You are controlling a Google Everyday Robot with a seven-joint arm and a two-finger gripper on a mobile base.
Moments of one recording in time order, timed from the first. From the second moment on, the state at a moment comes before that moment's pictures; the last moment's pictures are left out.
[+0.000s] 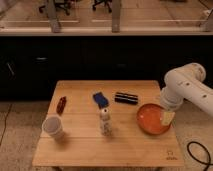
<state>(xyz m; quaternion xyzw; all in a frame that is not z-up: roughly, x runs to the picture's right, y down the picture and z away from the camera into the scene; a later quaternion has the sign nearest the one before) 0.285 0.103 0.685 -0.28 0.02 0.02 0.96</state>
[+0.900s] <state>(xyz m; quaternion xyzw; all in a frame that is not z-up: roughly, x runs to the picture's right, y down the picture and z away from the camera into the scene) 0.285 0.103 0.685 -0.28 0.02 0.02 0.96</state>
